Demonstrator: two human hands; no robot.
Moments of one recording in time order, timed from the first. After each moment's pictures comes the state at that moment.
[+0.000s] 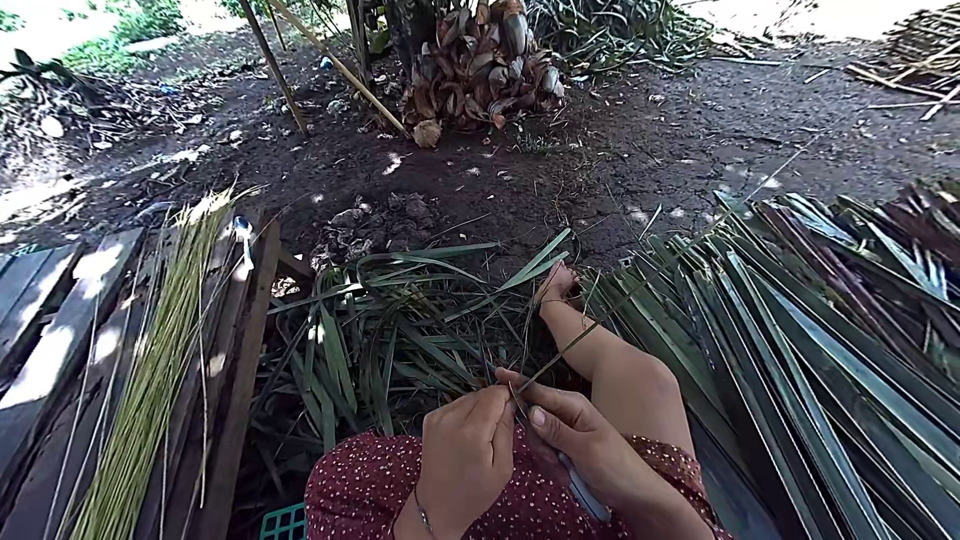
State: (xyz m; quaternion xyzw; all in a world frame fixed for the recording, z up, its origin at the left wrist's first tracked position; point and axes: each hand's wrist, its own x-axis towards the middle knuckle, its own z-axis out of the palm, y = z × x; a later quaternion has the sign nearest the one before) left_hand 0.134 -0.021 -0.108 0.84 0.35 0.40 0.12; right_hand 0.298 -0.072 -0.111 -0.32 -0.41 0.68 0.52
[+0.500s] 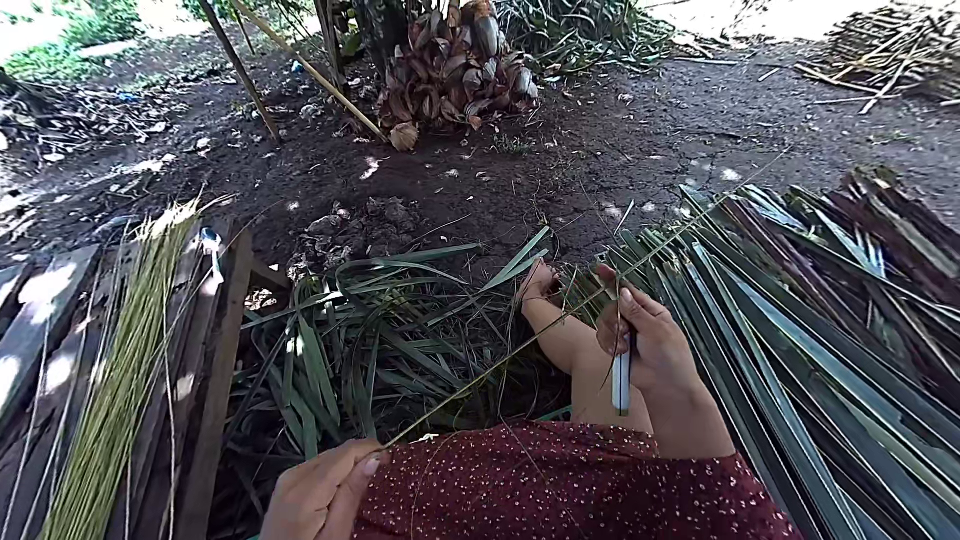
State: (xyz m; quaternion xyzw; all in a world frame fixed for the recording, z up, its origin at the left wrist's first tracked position) left_hand 0.021 -0.021 -0.083 0.84 0.37 0.31 0.23; right_hand 0.403 -0.035 -0.112 -0.45 -0.26 0.46 0.72
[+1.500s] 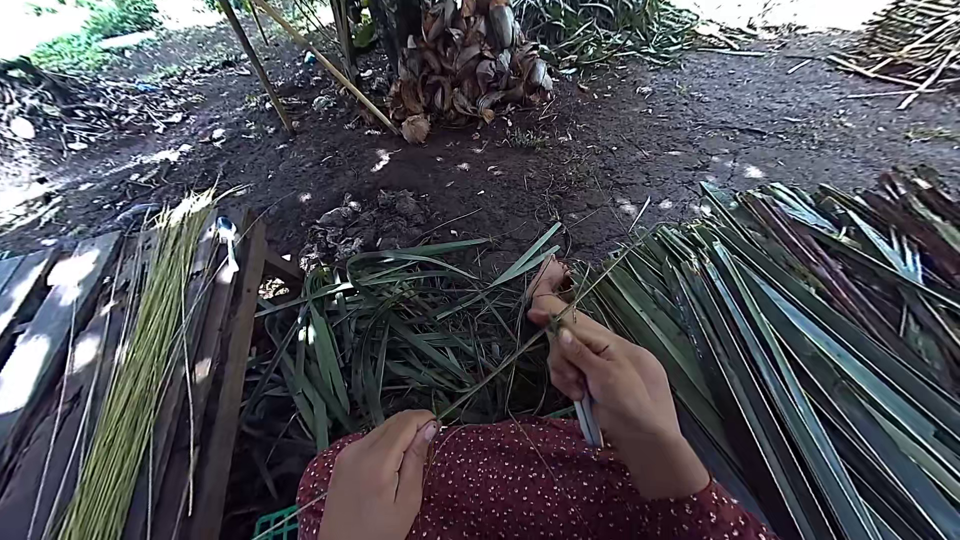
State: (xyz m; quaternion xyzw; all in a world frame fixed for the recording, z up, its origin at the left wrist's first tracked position) left_hand 0.065 -0.031 -0.085 0.84 0.42 0.31 0.17; right_hand 0.333 -0.043 -0.106 -0.41 -0.37 0.56 0.63
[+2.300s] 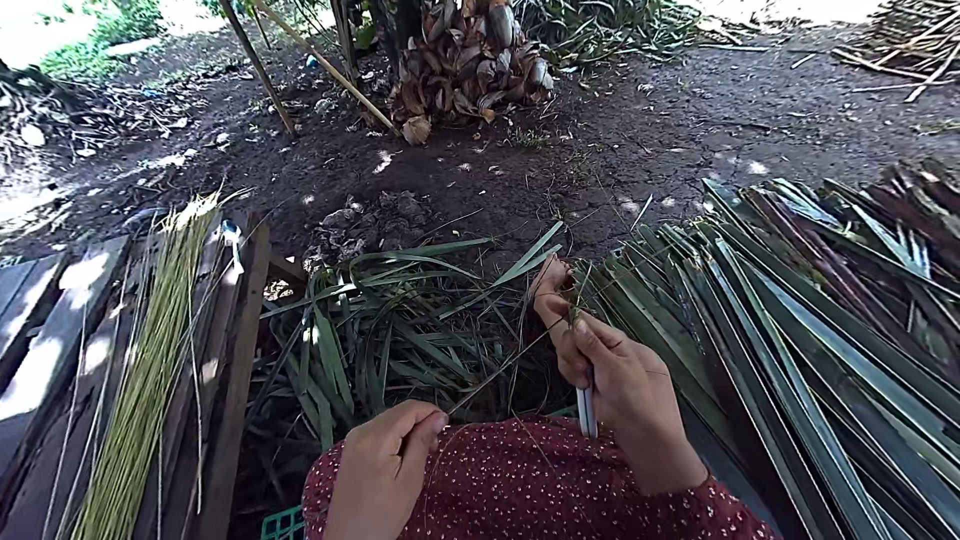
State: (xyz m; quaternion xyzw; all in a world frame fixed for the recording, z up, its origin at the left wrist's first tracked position) left_hand 0.068 -0.023 -0.087 0.80 0.42 0.35 0.24; right_hand 0.333 -0.042 -0.119 -0.40 -0.35 0.51 0.68
